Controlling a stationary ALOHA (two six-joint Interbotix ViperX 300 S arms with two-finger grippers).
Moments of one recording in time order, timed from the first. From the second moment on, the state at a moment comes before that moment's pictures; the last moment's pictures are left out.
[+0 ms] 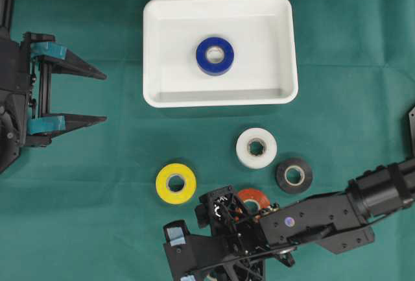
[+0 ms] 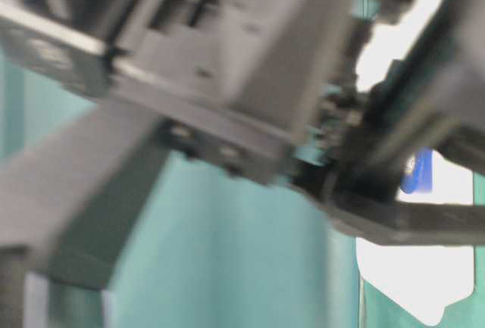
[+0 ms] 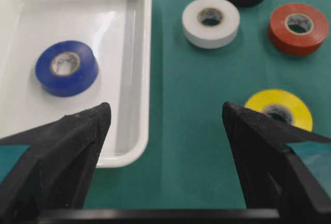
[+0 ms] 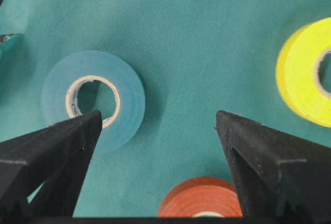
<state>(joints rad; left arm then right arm) 0.07 -0.83 1.06 0.00 0.19 0.08 0.38 0.33 0.06 -0.01 0.70 0.24</state>
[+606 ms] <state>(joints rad) 0.07 -0.83 1.07 0.00 0.19 0.08 0.40 0.44 0.10 -0.01 0.56 0.29</state>
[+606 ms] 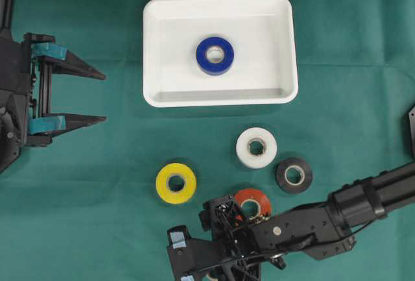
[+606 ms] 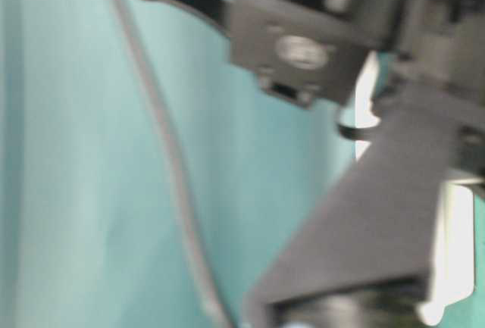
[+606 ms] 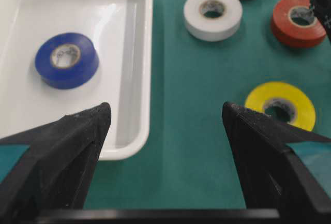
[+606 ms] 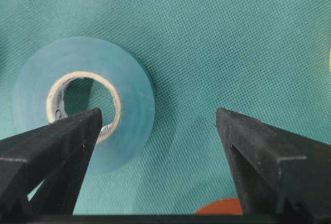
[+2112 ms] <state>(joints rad) 0.08 -0.83 1.08 0.00 0.19 0.08 0.40 0.46 0.10 -0.01 0.55 0.31</state>
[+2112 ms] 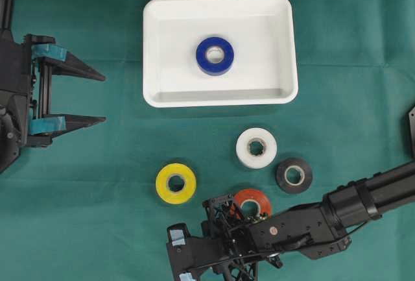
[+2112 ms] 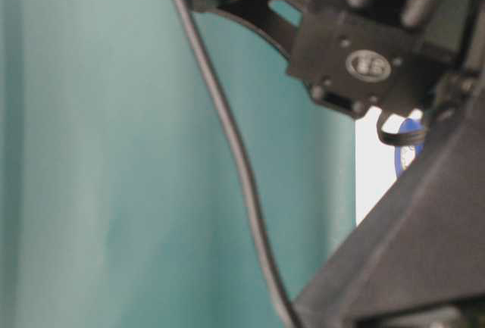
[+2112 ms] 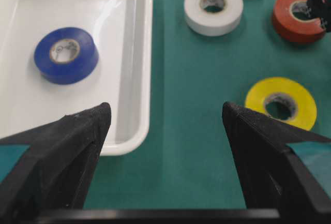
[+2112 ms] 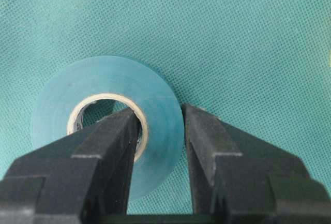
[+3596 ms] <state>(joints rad) 0.08 -0.83 1.08 0.00 0.19 0.08 0.39 0.14 0.05 -0.01 0.86 0.32</state>
